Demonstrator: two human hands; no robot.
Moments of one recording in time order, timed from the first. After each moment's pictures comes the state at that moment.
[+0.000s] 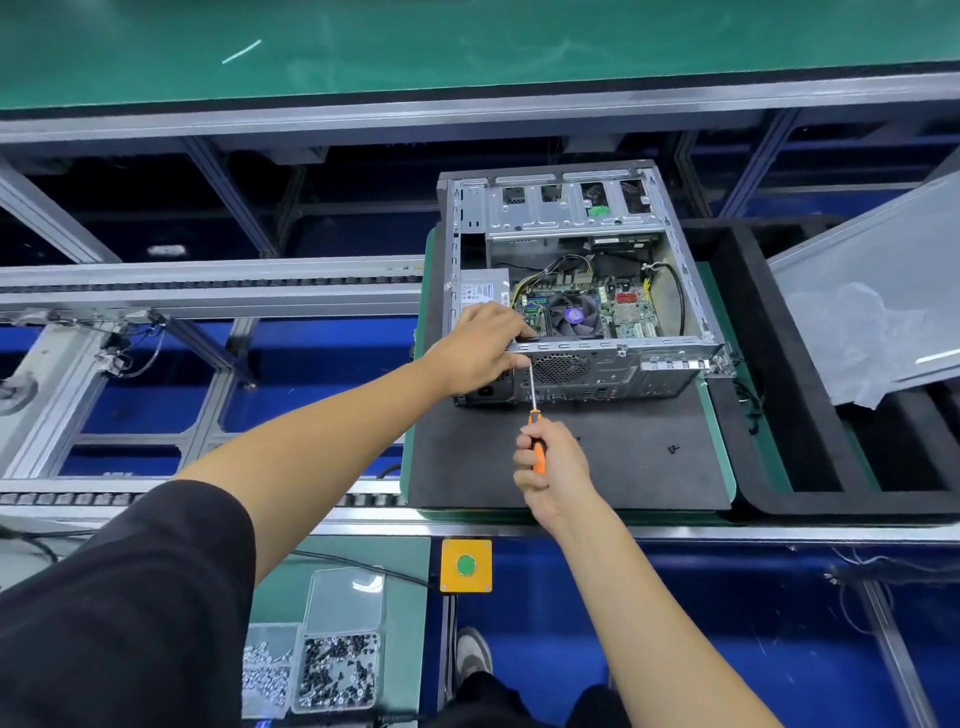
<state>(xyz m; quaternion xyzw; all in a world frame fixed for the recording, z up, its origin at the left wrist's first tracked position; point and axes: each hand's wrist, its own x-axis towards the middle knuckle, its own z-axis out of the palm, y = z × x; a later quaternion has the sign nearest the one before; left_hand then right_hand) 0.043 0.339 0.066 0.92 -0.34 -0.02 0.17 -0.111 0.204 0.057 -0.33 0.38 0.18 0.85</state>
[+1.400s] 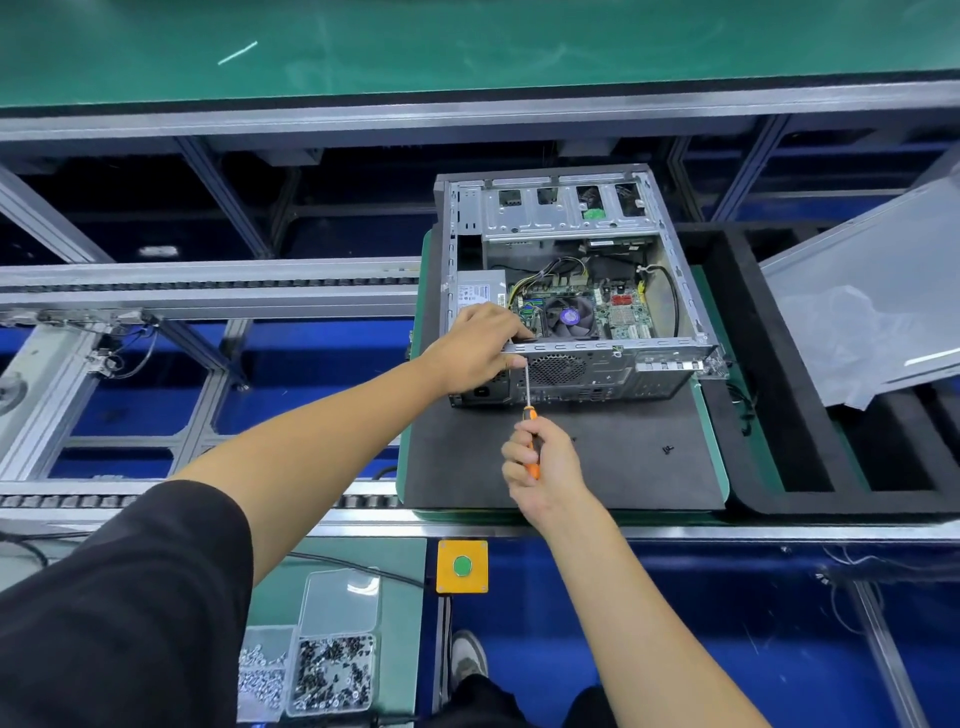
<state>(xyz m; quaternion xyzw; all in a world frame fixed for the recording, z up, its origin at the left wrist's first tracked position) 0.041 0.340 0.071 0.92 -0.34 -0.03 0.19 -0.109 0.213 0.065 -0.24 0.39 0.17 0.87</state>
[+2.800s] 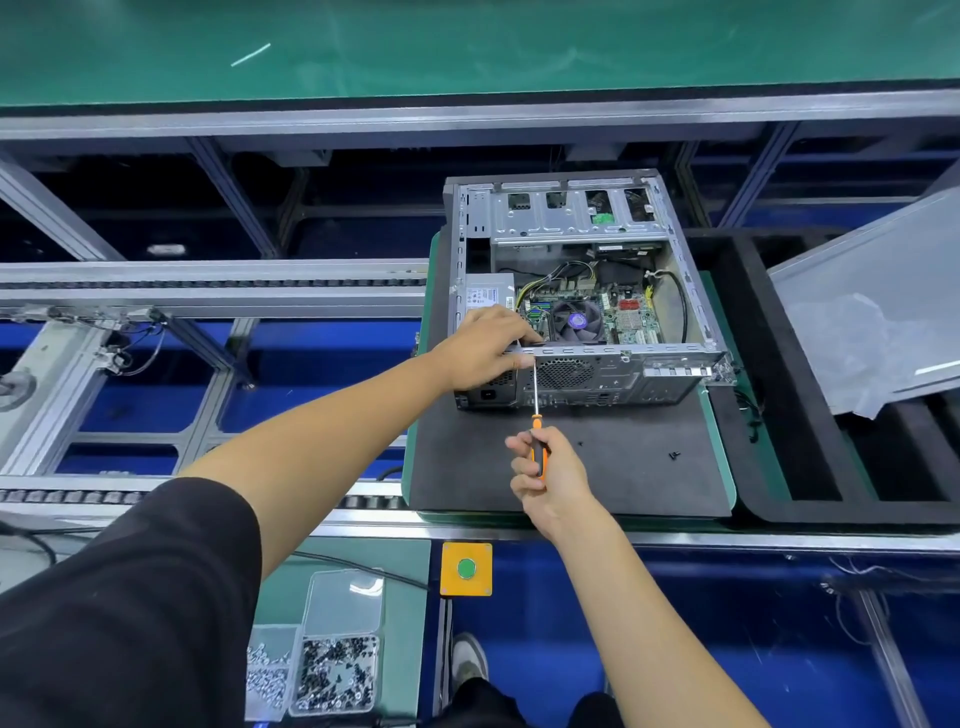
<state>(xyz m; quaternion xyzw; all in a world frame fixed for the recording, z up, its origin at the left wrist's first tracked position) 0.049 0.344 0.069 0.91 -0.34 -0.08 0.22 -0.111 0.210 0.048 -0.28 0.40 0.19 0.85</state>
